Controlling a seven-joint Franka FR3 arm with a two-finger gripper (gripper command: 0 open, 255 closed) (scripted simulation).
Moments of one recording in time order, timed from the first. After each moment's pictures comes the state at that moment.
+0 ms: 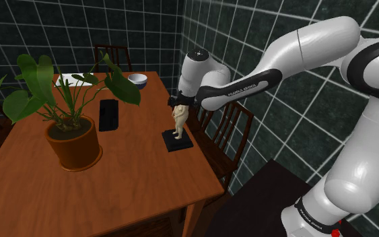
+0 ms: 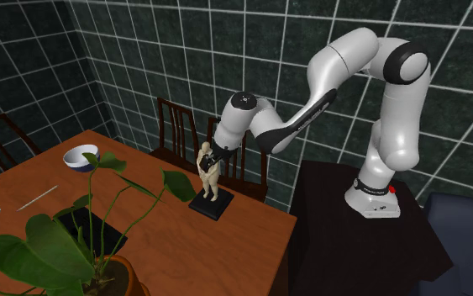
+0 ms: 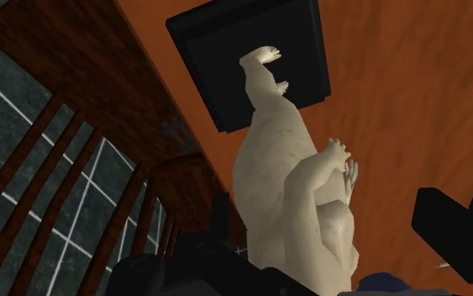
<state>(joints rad) -0.09 0.21 0.38 -2.00 -0.55 2.41 1.33</state>
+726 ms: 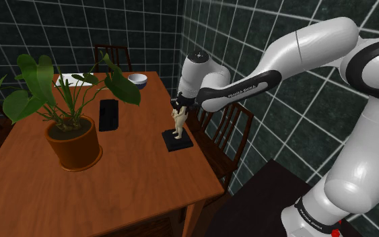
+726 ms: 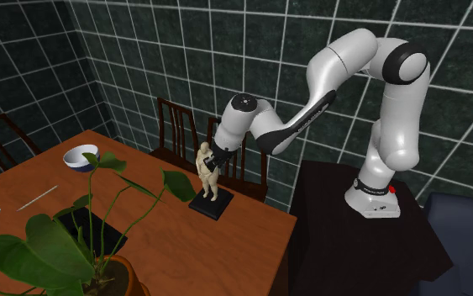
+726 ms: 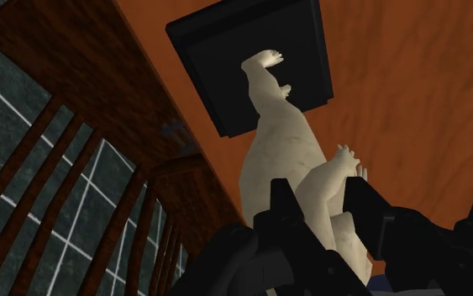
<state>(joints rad) -0.09 0.21 0.38 -2.01 -0.56 2.42 1.34</state>
